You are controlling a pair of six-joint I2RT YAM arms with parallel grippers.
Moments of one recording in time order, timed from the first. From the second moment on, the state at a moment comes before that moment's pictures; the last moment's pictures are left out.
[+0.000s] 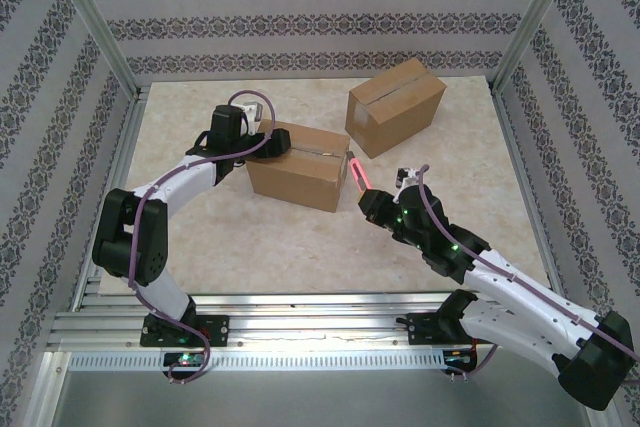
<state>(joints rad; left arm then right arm) -0.24 1.67 1.10 -0.05 0.28 -0.36 0.72 0.84 0.58 -0.19 0.06 1.02</state>
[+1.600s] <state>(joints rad) -0.24 1.68 1.11 -0.05 0.27 -0.36 0.72 0.89 0.59 -0.16 0.07 1.02</state>
